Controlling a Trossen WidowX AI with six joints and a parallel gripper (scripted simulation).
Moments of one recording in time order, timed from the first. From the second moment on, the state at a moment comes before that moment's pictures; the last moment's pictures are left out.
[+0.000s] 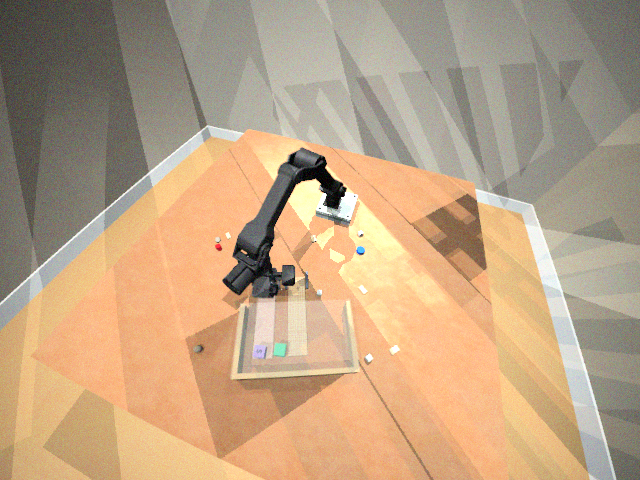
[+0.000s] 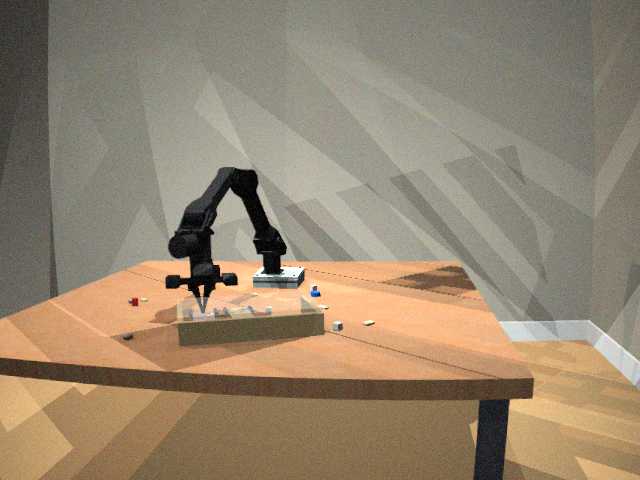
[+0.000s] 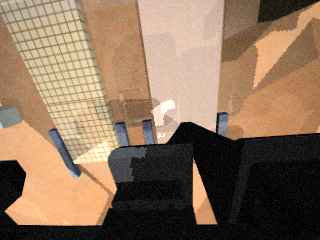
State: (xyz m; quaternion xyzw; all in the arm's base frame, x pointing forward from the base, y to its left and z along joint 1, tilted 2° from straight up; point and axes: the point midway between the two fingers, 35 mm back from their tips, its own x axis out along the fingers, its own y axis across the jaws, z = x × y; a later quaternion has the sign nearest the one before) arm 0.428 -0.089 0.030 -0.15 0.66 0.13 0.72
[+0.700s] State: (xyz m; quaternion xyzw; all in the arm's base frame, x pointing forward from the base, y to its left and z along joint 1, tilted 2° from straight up) arm 0.399 -0.102 0.027 -0.15 0.66 0.13 0.72
